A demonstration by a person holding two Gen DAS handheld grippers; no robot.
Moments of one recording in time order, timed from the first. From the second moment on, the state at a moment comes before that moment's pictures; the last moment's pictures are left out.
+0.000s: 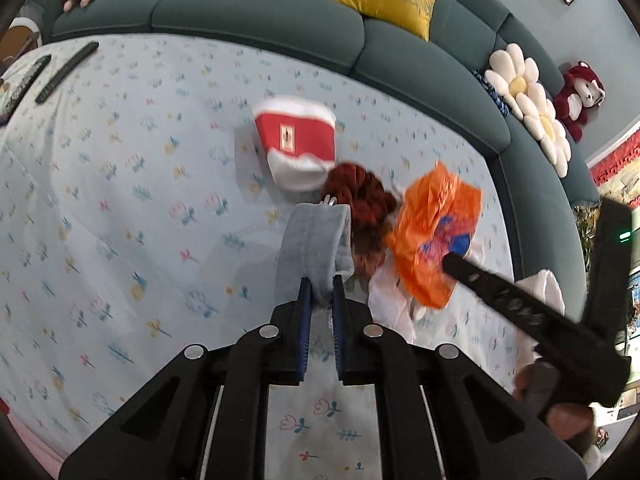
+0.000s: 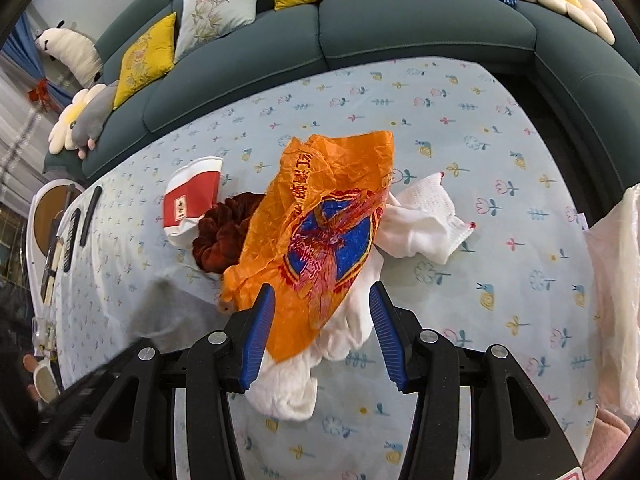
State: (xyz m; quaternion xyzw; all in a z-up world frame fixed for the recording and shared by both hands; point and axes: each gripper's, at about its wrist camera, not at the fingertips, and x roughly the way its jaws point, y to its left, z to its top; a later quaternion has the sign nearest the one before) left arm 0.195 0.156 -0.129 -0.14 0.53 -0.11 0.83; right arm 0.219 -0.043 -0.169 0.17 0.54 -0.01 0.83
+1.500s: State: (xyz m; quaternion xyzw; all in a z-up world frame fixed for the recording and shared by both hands) left arm 0.115 -0.125 0.050 -0.01 0.39 -0.31 0.87; right arm 0.057 -0.275 0.030 0.25 0.30 -0.09 0.92
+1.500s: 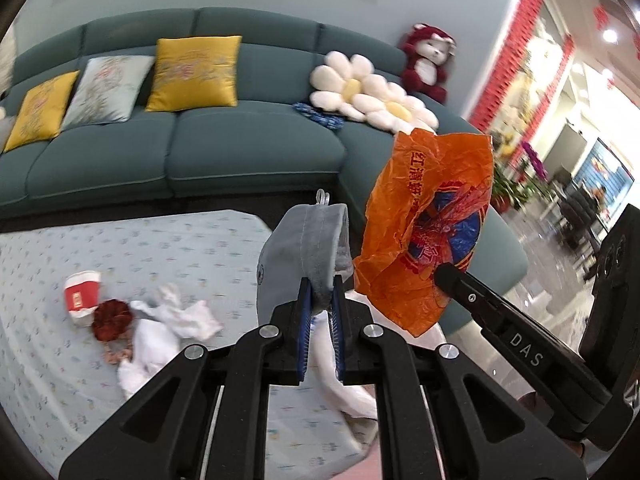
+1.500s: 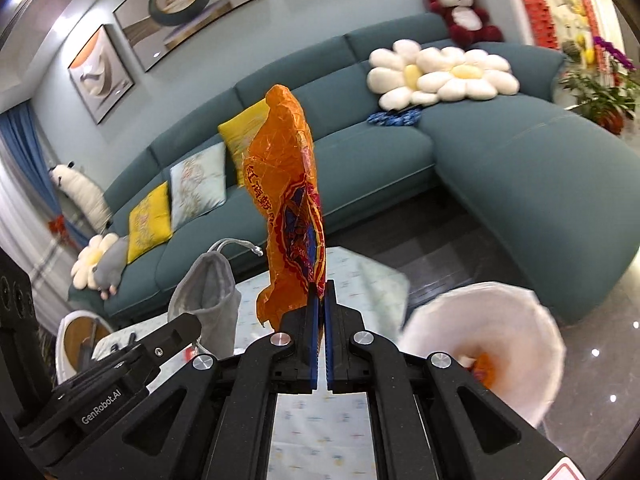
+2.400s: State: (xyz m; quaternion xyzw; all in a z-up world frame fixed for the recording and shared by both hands) left arm 0.070 -0.255 -0.012 0.08 0.44 -0.37 0.81; right arm -0.022 -0.360 -0.071 0.28 0.36 -0.19 0.87
